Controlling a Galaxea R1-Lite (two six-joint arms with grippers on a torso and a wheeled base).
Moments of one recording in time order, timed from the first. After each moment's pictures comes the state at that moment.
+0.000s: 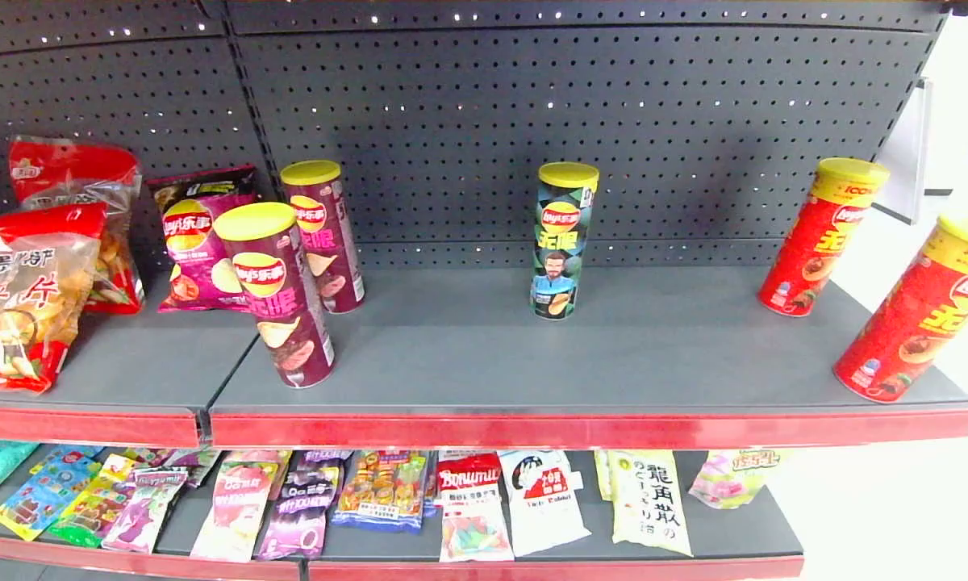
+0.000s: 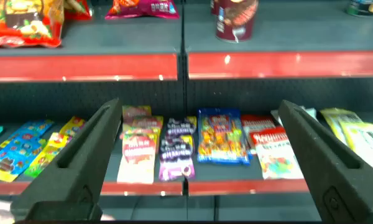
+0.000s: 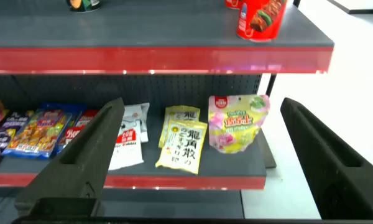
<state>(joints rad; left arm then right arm) 0.00 0.00 0.00 0.00 -0.02 0.01 0.00 0.00 0.00 0.00 0.01 0.00</state>
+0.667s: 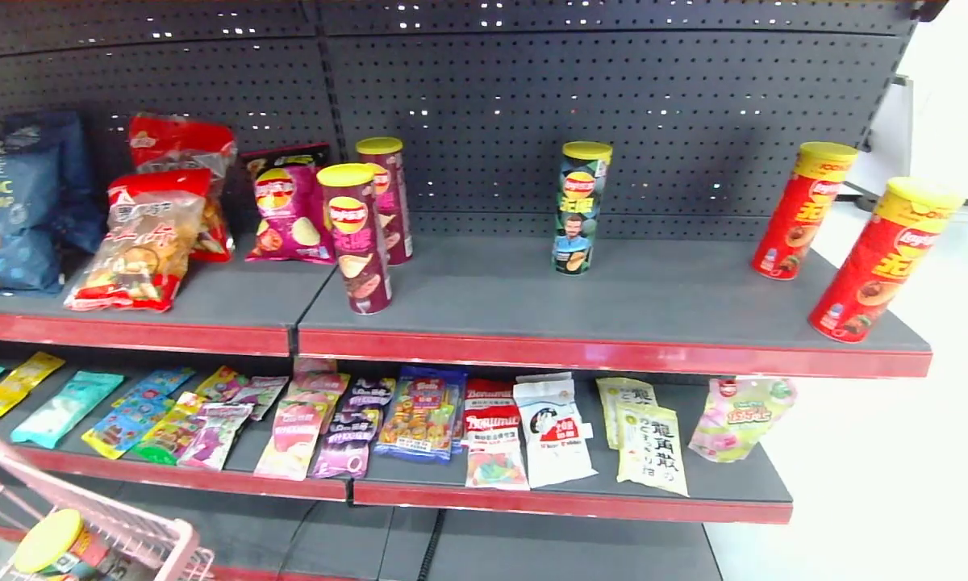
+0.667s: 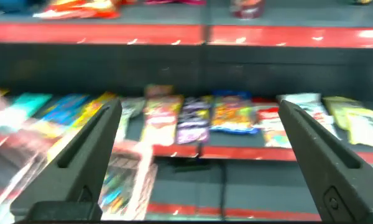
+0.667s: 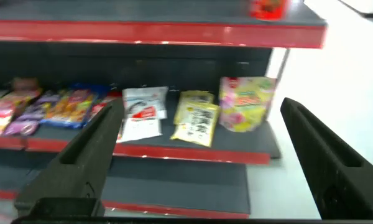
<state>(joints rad) 0.00 0.00 0.00 0.00 -0.02 0.01 0.01 0.00 0.00 0.00 0.00 0.00</state>
